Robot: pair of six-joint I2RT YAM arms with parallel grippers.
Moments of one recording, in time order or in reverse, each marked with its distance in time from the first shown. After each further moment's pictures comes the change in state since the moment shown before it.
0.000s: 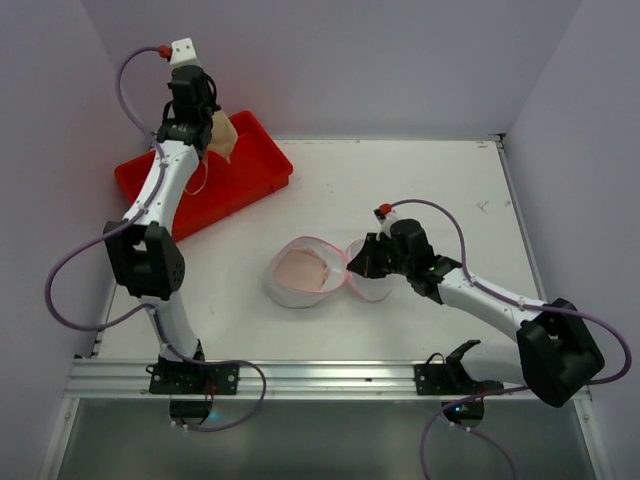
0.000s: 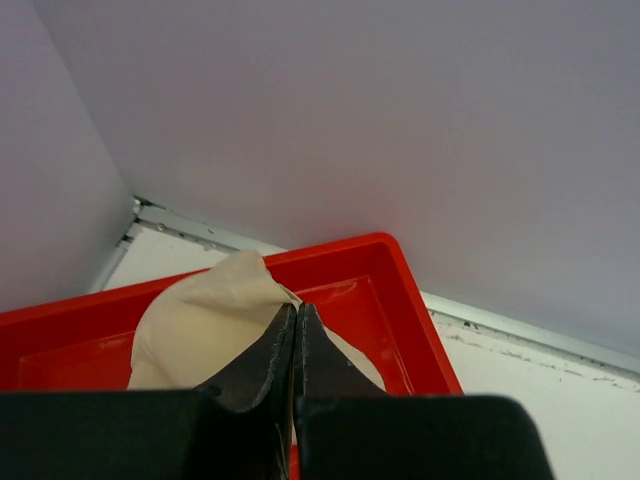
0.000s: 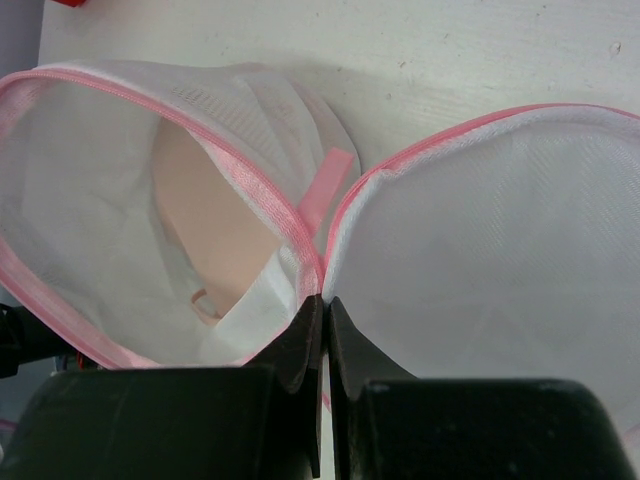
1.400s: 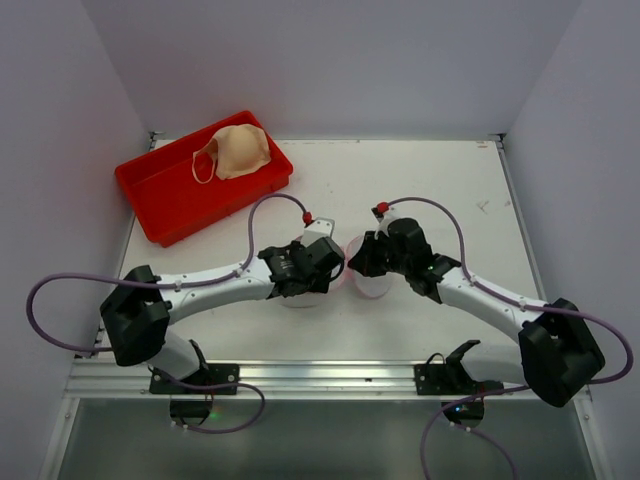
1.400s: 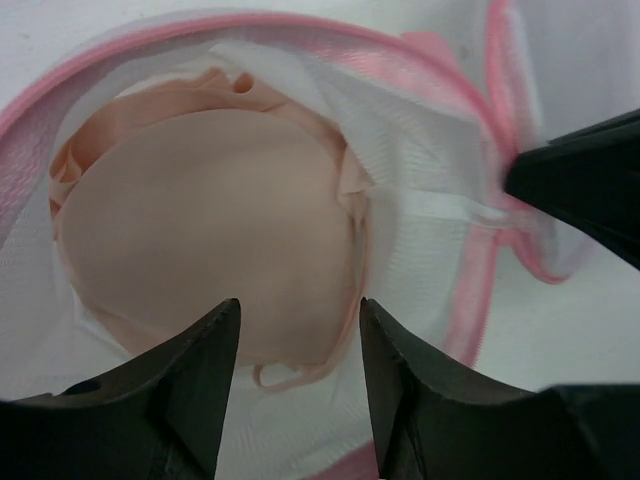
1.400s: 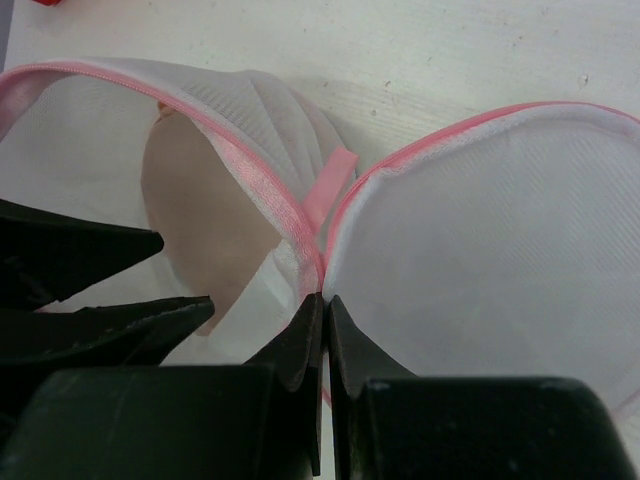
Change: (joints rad) left arm -0.927 -0.363 -0.815 -0.372 -0.058 -0.500; right arm 0.020 -0.002 0.029 -0.025 0.065 -0.056
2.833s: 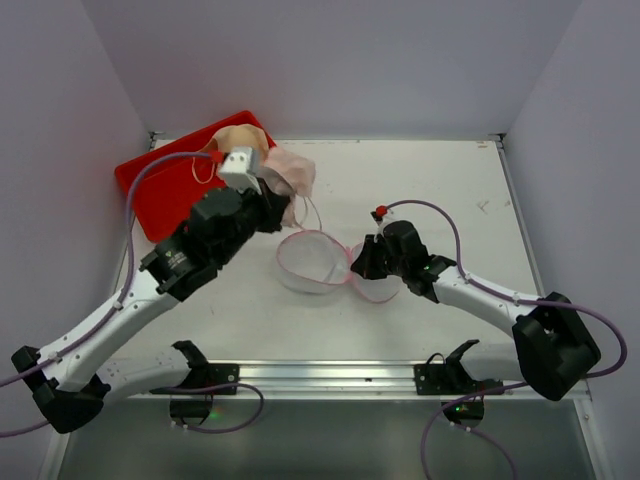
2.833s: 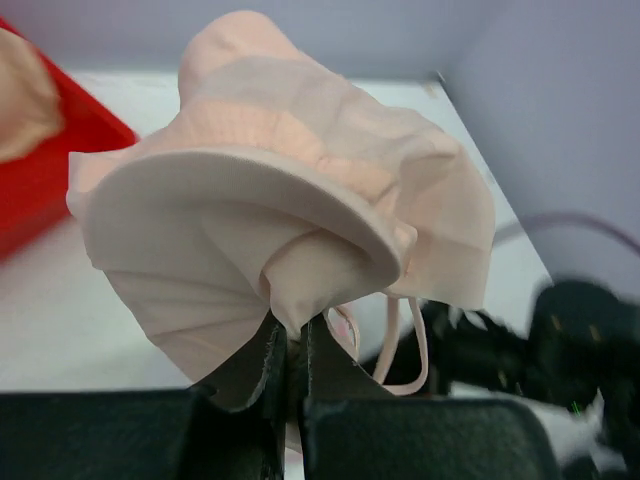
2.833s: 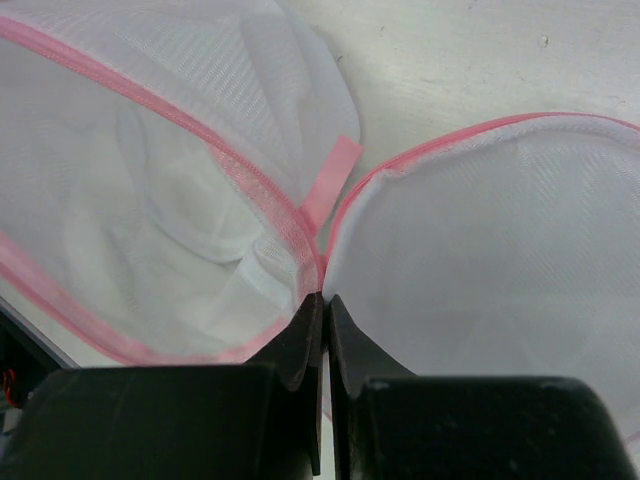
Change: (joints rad) left arm 0.179 -0.499 0.022 0.232 0.163 0.200; right arm 0.013 0.037 -0.011 -0.024 0.057 0.008
